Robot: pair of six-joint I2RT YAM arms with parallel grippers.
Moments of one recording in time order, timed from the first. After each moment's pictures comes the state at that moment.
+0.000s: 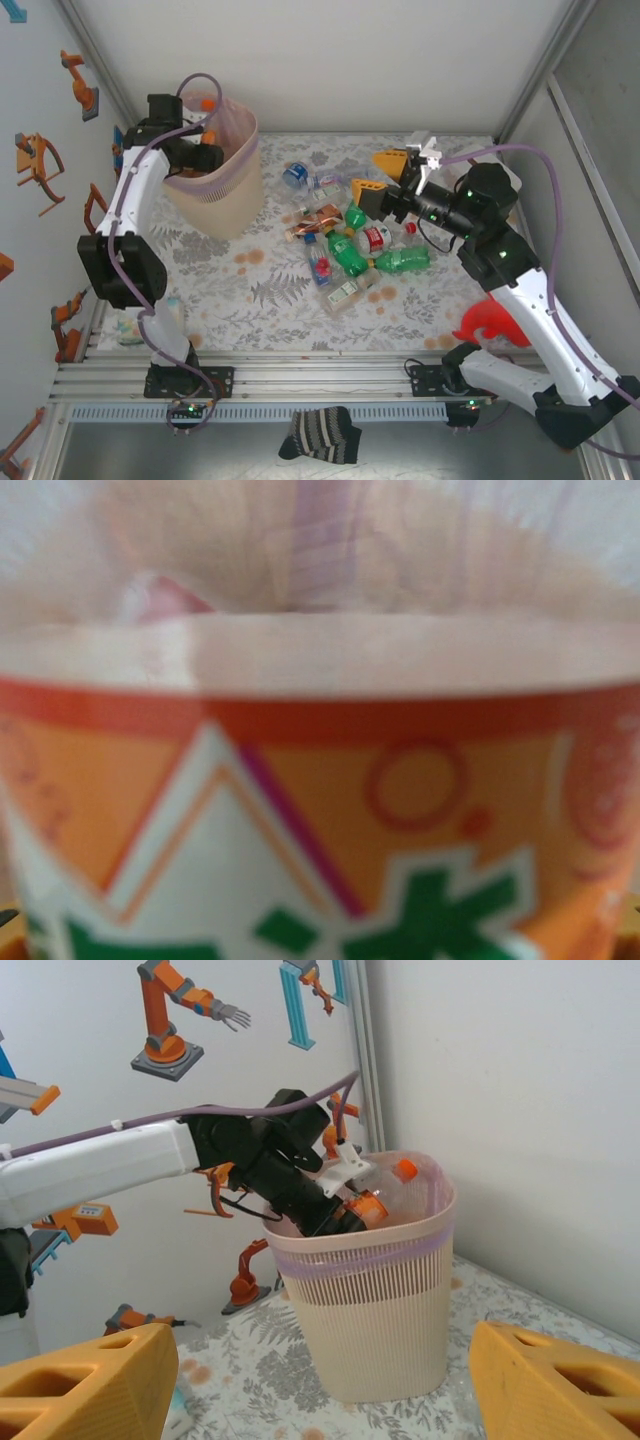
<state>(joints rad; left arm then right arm) -0.09 1.85 1.85 -0.96 0.10 0.12 0.55 1.00 1.23 -0.19 -0.50 0.17</state>
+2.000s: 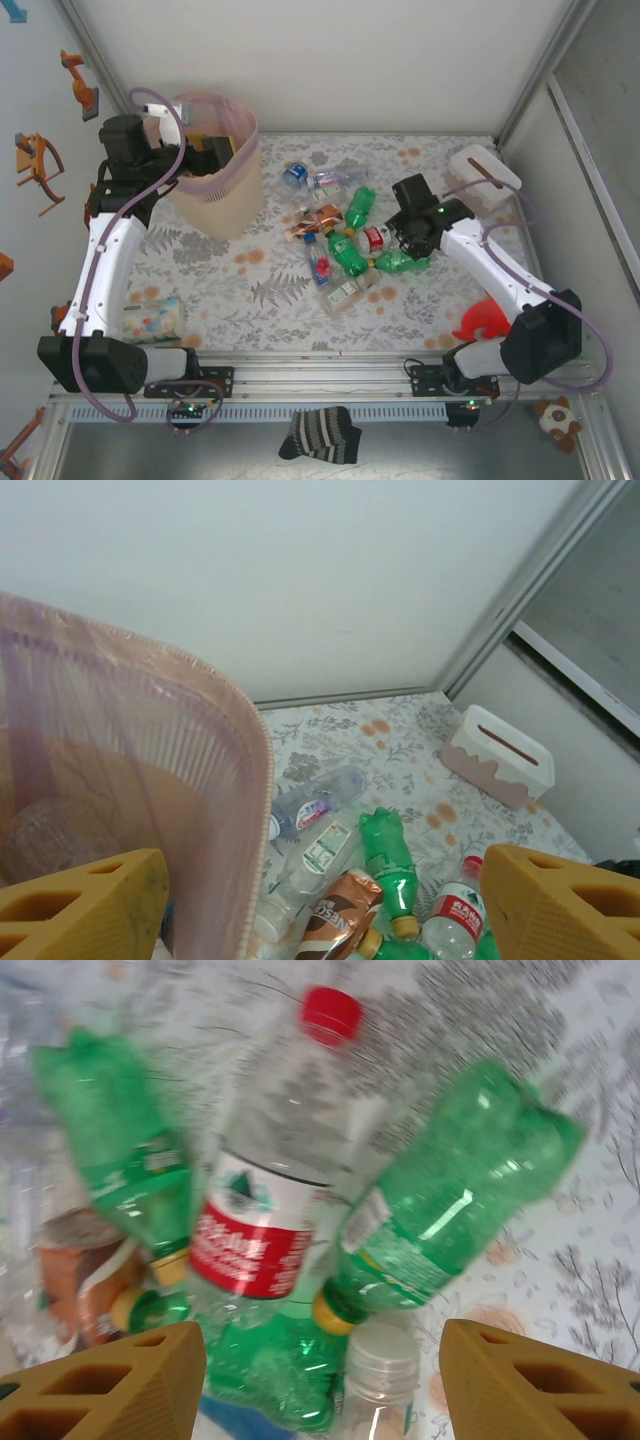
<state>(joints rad) -0.09 1.30 1.41 -0.45 0.60 -0.17 0.46 1.38 1.14 -0.93 0.14 1.34</state>
